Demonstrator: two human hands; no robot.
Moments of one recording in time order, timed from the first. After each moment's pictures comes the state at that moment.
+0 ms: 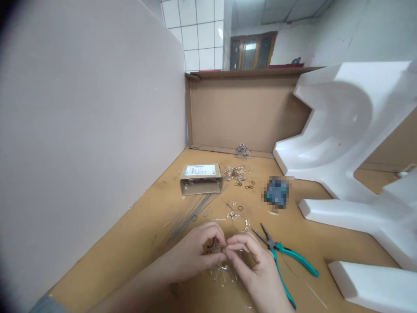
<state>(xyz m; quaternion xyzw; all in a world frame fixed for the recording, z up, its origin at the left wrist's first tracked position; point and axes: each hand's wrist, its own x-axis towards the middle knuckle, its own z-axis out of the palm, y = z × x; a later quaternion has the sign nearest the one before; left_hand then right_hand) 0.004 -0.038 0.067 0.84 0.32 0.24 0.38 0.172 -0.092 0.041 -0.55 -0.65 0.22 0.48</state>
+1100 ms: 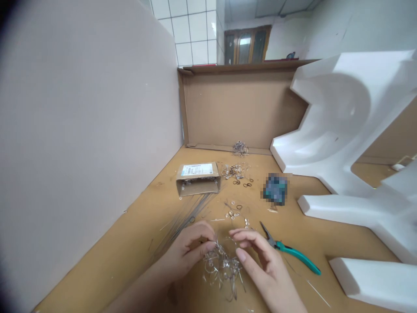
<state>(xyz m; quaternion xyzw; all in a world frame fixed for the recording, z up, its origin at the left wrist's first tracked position) -0.010 -0.025 0.044 0.80 0.24 0.37 0.41 0.186 -0.098 0.045 -0.54 -0.56 0.36 0.51</state>
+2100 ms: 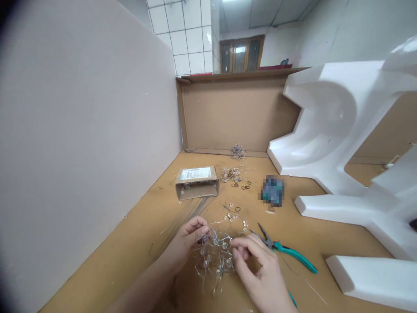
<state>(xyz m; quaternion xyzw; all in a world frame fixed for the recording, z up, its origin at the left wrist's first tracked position) -0.003 -0.013 0.024 0.50 0.33 0.40 0.69 0.173 -0.096 0.044 -0.57 -0.64 0.15 0.49</state>
